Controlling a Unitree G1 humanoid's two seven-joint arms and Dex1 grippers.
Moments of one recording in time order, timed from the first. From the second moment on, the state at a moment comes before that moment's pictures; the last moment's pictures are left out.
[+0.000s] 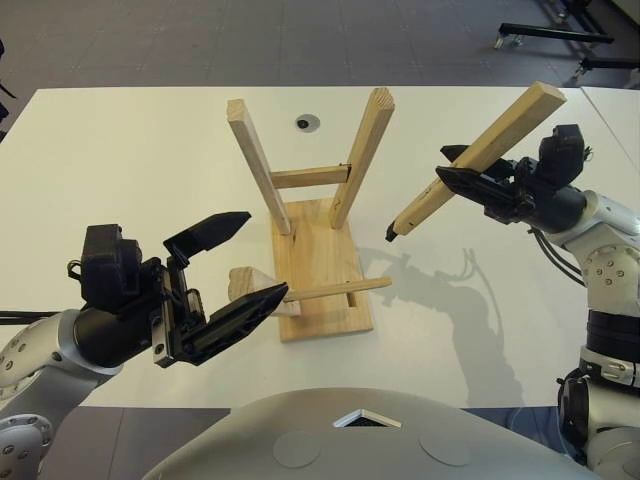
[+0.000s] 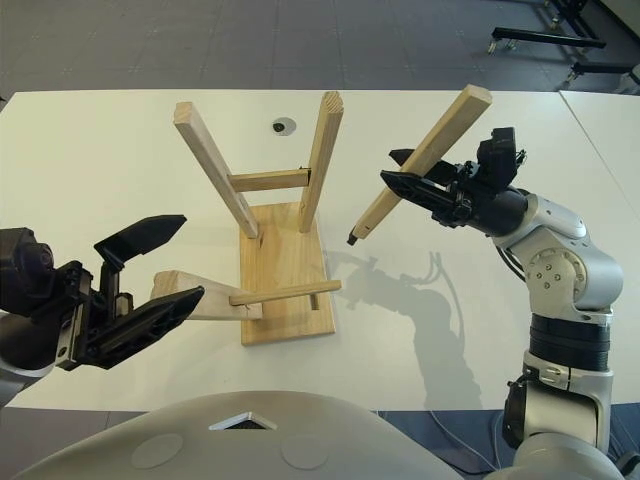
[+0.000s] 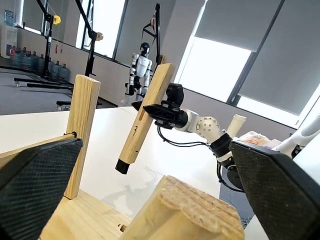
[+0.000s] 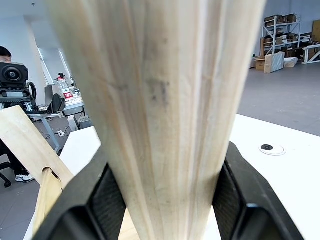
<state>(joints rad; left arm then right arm) 0.51 0.70 0.44 -0.98 -1.35 0.58 -0.59 -0.17 -0.65 -0.26 -0.13 0.86 0.57 1.11</state>
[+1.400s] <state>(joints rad) 0.62 0.66 0.37 -0.93 -1.01 0.56 -0.53 0.24 -0.51 -0.08 -0.44 0.73 0.09 1.27</state>
